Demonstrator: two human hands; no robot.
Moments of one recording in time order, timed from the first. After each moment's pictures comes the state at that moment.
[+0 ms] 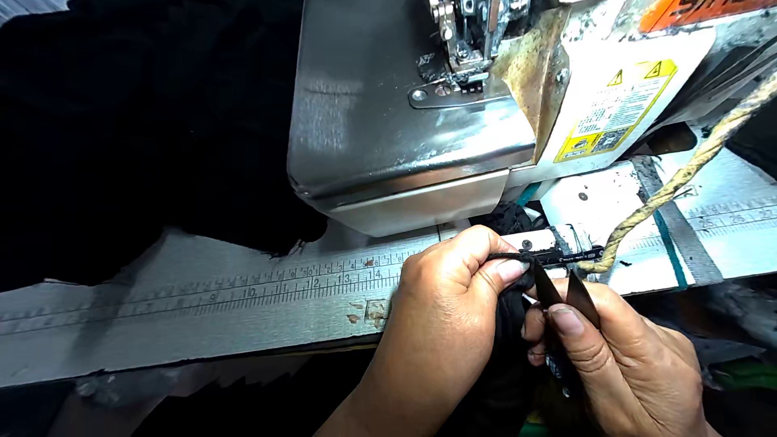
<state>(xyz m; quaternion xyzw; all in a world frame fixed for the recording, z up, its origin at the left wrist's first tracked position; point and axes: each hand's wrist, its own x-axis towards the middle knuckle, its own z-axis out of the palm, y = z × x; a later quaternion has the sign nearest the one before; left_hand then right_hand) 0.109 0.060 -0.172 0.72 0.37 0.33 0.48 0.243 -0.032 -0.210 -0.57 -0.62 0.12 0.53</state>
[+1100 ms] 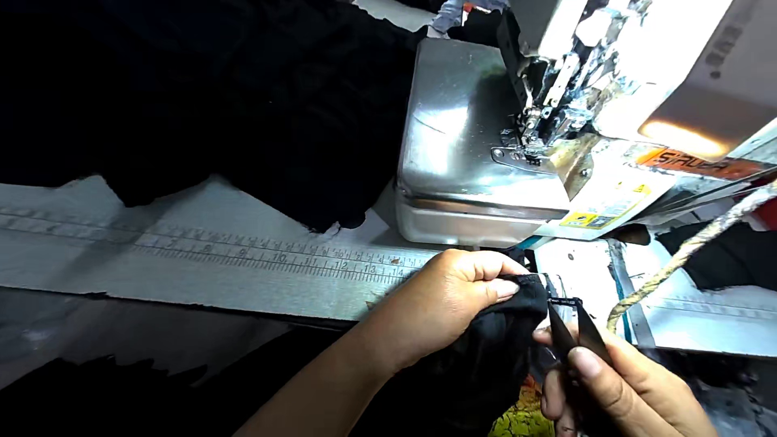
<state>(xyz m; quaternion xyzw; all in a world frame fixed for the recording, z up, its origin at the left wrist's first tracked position) 0.094 0.084 -0.167 0.61 0.29 0.24 0.70 0.265 -0.049 -0.134 -0.60 -0.55 0.44 0.39</state>
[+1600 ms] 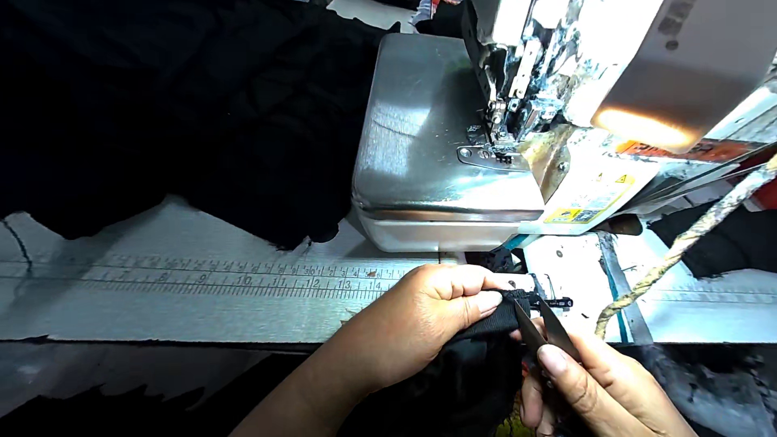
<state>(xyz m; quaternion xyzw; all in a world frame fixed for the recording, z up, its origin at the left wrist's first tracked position) 0.090 0.087 -0.169 0.62 0.27 0.22 0.70 0.264 -0.042 -0.138 -0.61 -0.53 0.45 0.38</state>
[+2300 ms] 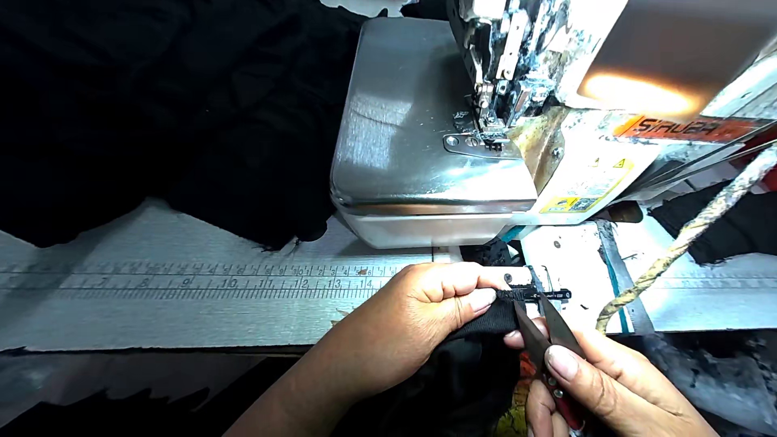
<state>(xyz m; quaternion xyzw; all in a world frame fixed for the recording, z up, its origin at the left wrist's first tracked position) 0.090 0.085 -0.175 0.66 0.24 0.25 0.67 0.270 -0.042 -0.133 -0.54 -0.43 0.59 0.42</state>
